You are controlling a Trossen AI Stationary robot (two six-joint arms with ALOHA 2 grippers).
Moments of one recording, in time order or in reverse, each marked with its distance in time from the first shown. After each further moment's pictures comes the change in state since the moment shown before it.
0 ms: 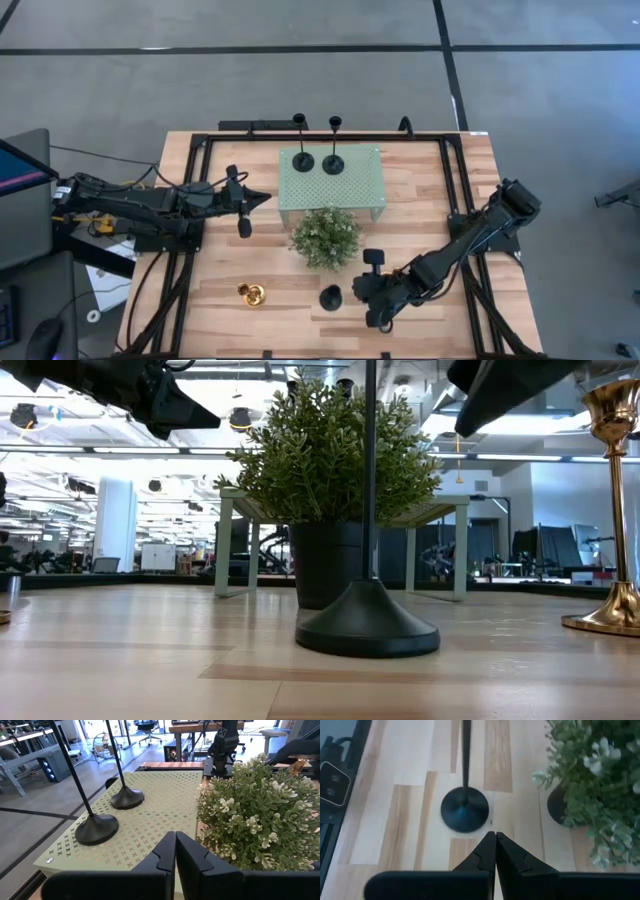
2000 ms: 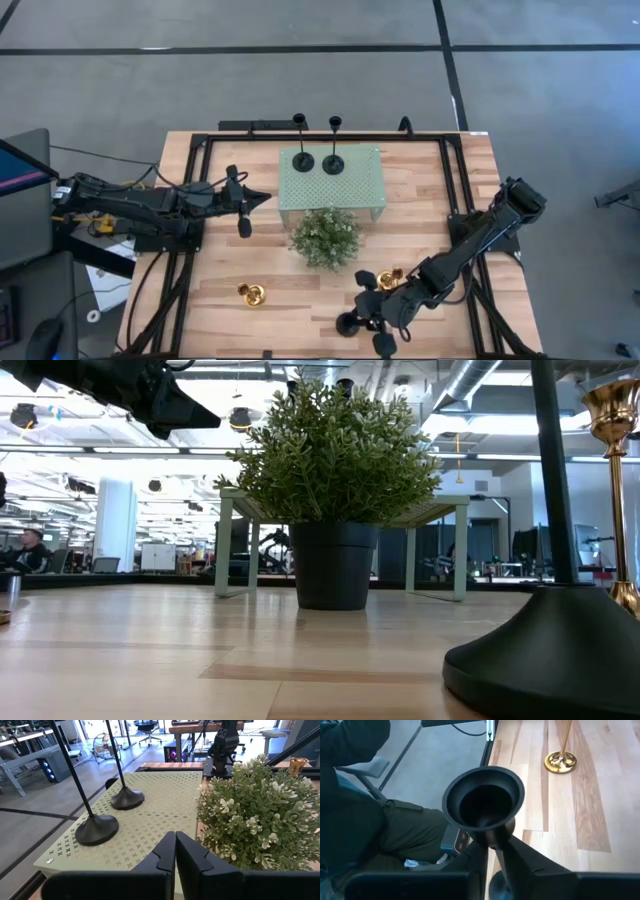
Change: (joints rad) left arm 0.000 0.000 0.000 0.002 0.000 0.000; right arm 0.052 -0.039 0.000 0.349 -0.206 0.024
